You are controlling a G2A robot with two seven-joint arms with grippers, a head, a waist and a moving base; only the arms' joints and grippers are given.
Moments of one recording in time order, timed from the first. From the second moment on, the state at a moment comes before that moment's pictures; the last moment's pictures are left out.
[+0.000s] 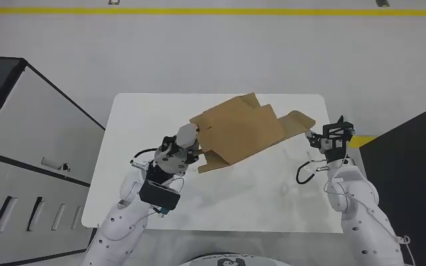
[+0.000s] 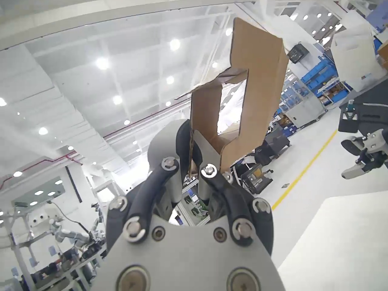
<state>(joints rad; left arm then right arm) 1.56 -1.22 -1.23 -1.89 1.94 0.11 0.97 -1.73 -1.15 1.60 -1.80 -1.33 0.00 0.00</state>
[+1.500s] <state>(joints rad) 1.20 -1.18 -1.21 -1.61 2.52 0.43 1.39 -1.73 -1.15 1.60 -1.80 -1.33 0.00 0.00</state>
